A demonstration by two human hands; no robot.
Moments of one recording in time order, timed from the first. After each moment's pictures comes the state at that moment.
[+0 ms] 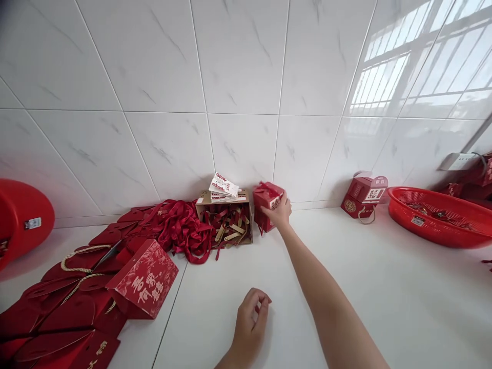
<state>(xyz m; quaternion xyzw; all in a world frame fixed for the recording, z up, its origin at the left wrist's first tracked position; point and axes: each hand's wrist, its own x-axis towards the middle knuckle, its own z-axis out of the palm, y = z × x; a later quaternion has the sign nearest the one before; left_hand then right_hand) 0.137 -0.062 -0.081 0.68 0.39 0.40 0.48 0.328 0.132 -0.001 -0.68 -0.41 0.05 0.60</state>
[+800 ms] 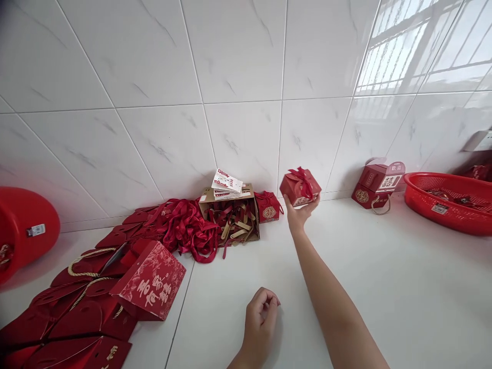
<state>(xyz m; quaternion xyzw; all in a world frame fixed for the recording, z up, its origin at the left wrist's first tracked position) 0.138 -0.058 -0.081 0.63 0.44 0.38 0.52 0.336 0.130 -0.046 -0.67 -0.30 -0.02 0.68</state>
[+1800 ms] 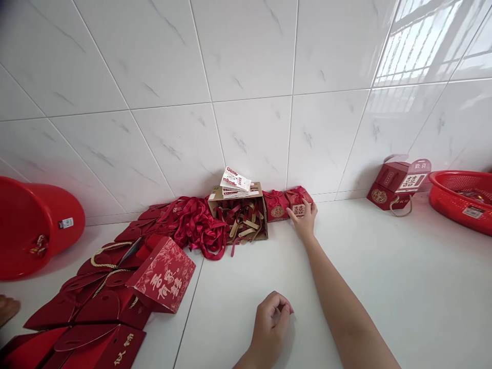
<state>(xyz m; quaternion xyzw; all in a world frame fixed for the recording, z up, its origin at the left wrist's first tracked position) 0.137 -0.061 -0.081 0.64 0.44 0.34 0.54 0.356 0.133 -0.098 -0.70 -0.42 0.07 0.58</state>
